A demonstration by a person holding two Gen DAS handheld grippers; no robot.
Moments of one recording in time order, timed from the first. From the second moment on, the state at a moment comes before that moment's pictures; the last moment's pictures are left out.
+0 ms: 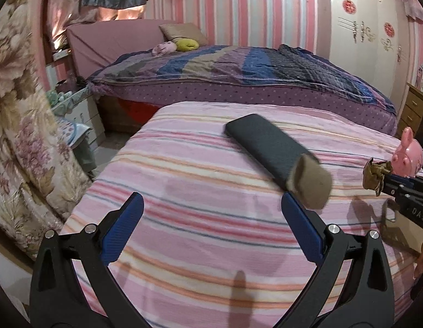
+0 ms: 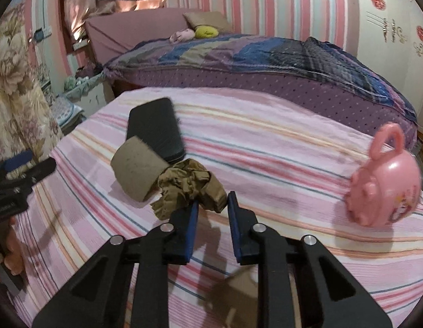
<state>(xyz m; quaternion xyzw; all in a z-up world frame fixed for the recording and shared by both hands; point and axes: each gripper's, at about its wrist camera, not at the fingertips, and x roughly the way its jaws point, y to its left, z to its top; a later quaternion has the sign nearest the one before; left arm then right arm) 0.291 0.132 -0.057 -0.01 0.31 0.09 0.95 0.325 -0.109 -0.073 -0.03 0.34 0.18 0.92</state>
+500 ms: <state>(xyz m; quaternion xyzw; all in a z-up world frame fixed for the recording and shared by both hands) 0.347 0.044 -0.082 0.02 0.36 0.04 0.93 0.312 -0.187 -0.046 0.00 0.34 0.12 0.93</state>
